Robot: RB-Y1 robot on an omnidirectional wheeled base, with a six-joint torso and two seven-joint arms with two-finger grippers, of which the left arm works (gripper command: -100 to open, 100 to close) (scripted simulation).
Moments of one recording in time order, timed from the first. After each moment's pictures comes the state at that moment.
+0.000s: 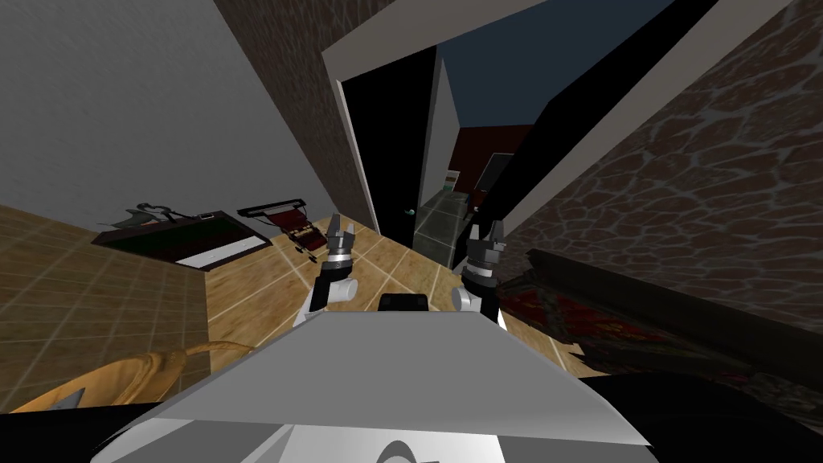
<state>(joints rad) 0.42 0.03 -0.03 -2.16 0.06 -0.42 -0.10</state>
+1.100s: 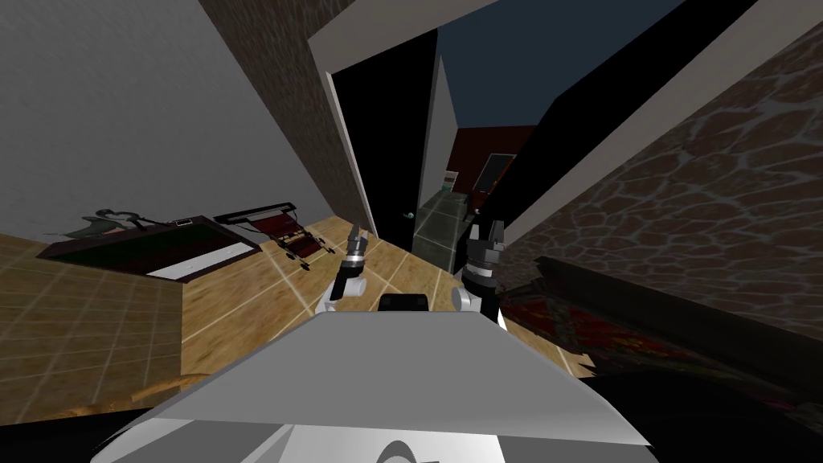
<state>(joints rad) 0.33 0.06 -0.08 -1.91 0.03 -0.48 -0.05</state>
